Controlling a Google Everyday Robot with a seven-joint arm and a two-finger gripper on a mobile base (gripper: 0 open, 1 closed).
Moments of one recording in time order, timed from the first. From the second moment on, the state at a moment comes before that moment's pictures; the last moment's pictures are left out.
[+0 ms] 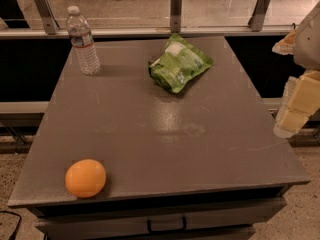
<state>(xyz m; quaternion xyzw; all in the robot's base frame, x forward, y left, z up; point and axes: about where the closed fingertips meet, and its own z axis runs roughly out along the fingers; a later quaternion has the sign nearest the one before) 0.438 -0.217 0.976 -0.60 0.78 -0.03 0.16</state>
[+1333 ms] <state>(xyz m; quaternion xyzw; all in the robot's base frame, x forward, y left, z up) 0.446 -0.142 0.967 -0.67 0.72 0.02 0.19</state>
